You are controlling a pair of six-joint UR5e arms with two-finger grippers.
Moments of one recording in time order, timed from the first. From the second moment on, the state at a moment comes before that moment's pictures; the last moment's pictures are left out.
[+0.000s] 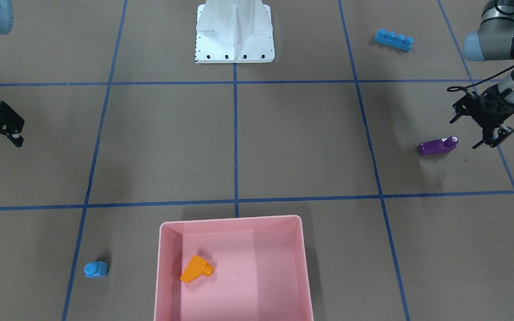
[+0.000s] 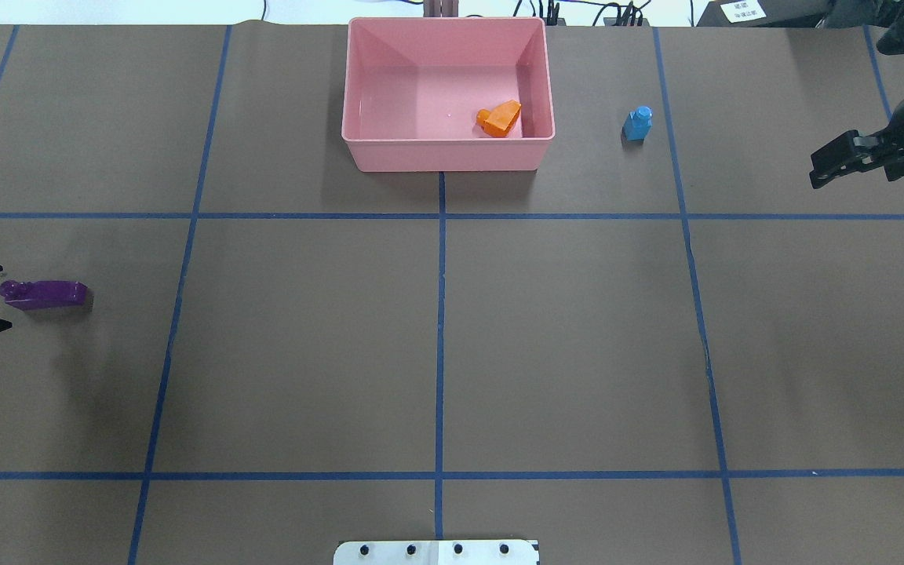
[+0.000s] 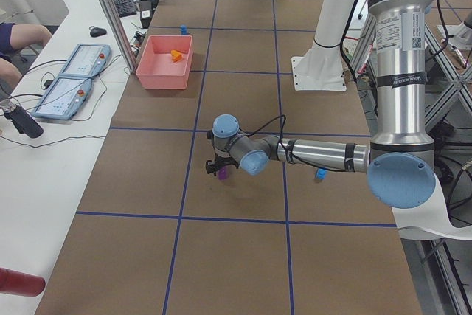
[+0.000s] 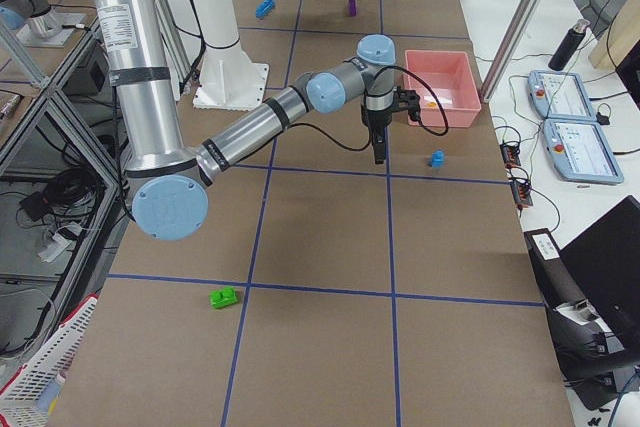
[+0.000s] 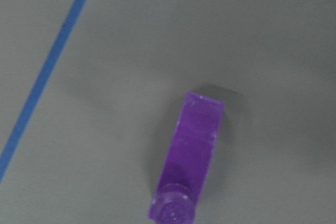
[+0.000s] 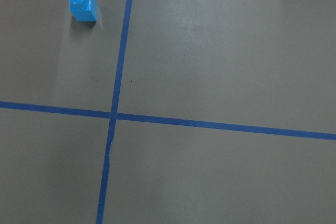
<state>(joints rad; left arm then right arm) -1.00 -1.48 -1.63 -2.20 -2.20 0.39 1.14 -1.41 2.00 -1.66 2.14 0.56</state>
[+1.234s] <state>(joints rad) -0.97 -1.53 -1.59 -2.20 -2.21 0.34 1.13 -1.42 2.01 -1.66 2.14 0.56</state>
